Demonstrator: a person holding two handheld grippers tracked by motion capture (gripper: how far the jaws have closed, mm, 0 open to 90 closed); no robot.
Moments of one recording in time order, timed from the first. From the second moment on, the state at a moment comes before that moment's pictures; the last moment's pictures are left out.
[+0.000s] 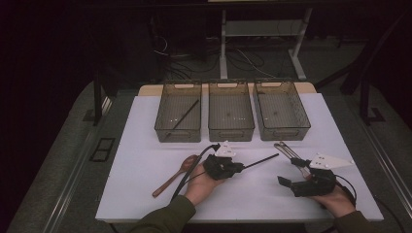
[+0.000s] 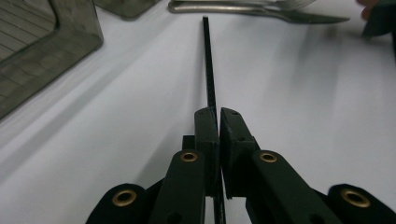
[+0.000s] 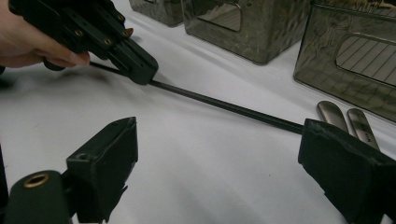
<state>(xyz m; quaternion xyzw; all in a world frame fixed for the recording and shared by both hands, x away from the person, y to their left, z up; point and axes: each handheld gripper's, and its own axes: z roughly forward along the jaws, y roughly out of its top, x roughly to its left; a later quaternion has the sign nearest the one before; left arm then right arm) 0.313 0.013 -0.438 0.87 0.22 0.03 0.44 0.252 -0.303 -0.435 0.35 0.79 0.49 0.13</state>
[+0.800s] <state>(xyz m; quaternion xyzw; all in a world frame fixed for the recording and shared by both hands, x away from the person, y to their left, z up) 0.316 0.062 -0.392 0.83 0.23 0.04 0.50 0.252 -0.304 -0.435 0.35 0.79 0.49 0.13</state>
